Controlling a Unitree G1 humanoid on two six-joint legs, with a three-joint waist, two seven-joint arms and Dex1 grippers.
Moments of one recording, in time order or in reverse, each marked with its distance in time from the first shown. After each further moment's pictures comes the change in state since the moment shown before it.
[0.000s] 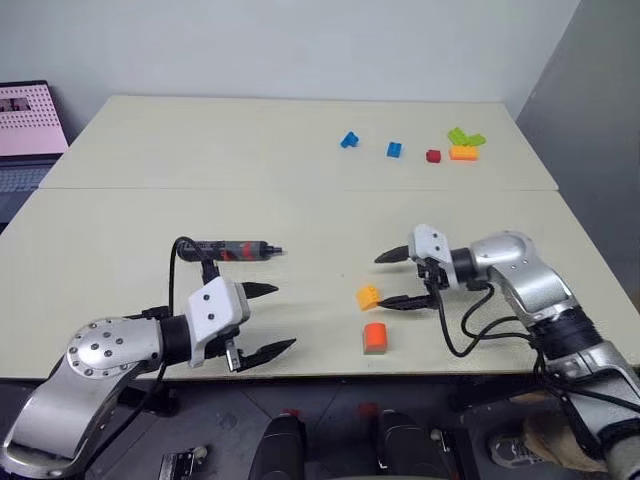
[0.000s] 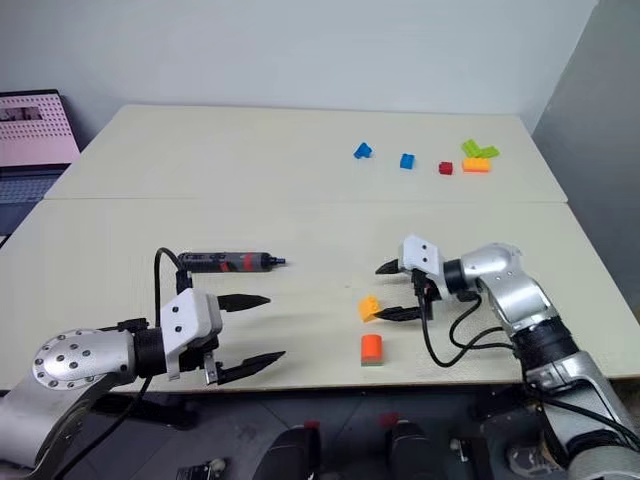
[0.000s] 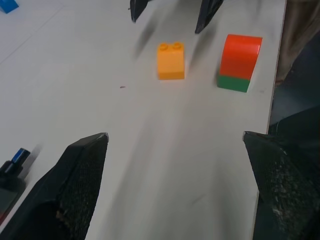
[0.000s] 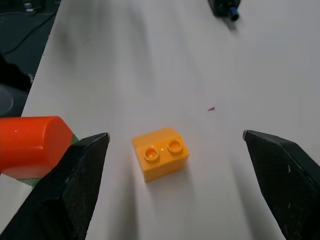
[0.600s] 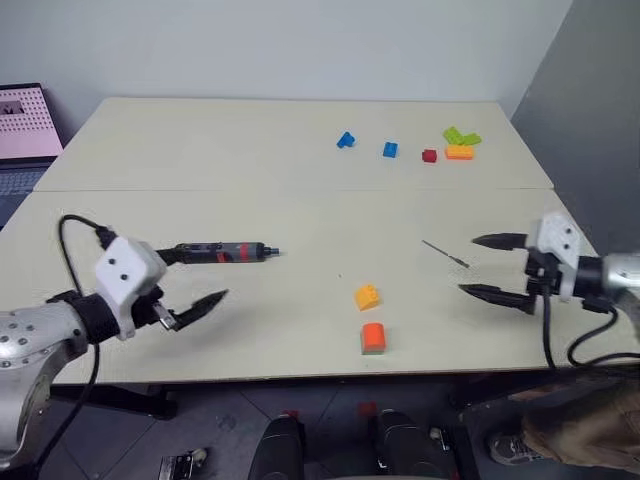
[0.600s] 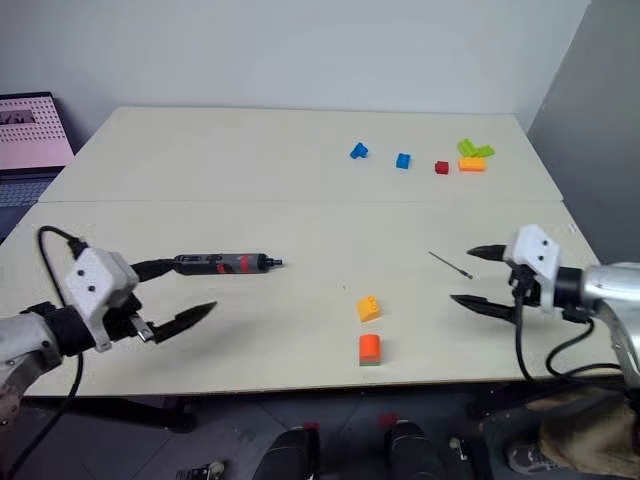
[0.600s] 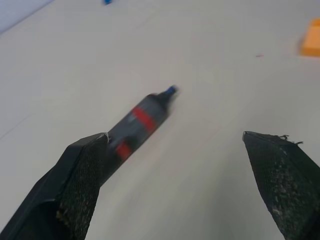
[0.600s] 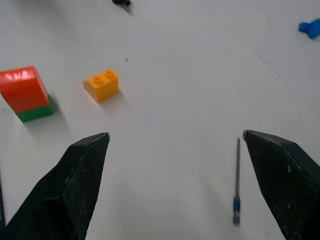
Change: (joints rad) left arm 0.041 0.015 0.299 0.102 -0.046 0.036 0.004; right arm 0.370 -0.332 -0.412 -0.424 0.232 0.168 -0.167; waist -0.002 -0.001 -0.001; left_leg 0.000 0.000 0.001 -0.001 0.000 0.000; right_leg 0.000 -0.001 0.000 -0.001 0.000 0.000
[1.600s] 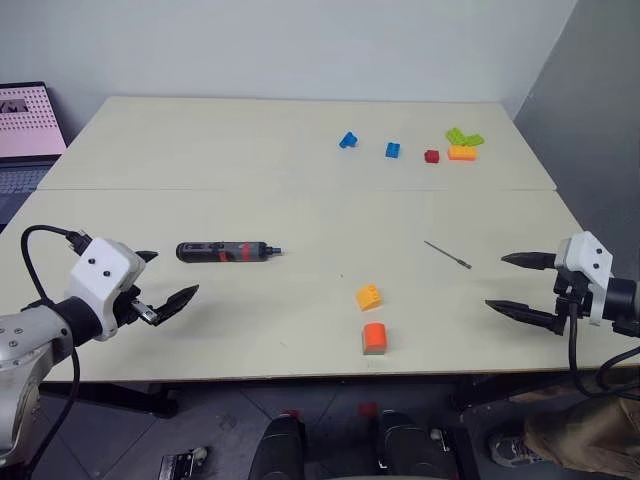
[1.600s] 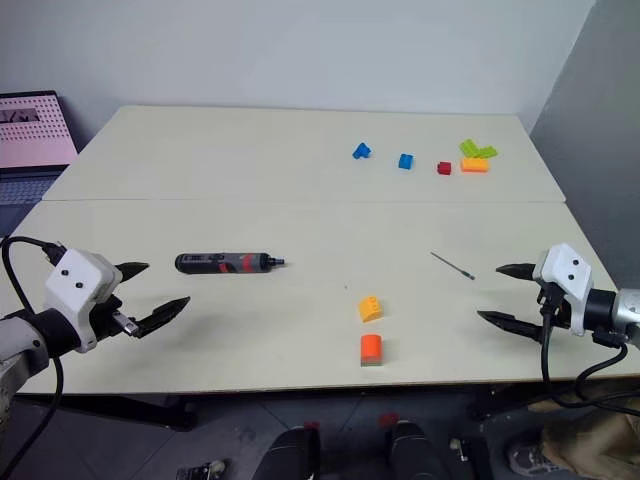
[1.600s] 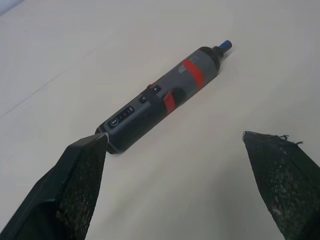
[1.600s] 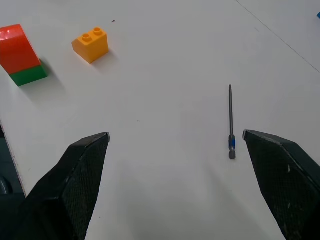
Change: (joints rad) left arm 0.002 0.001 0.062 0.147 0.093 0.042 0.122; right arm 0.260 -0.087 -0.187 -0.011 0.023 -0.023 -0.012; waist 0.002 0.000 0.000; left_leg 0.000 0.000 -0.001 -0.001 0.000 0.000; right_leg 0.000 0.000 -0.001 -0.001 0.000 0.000
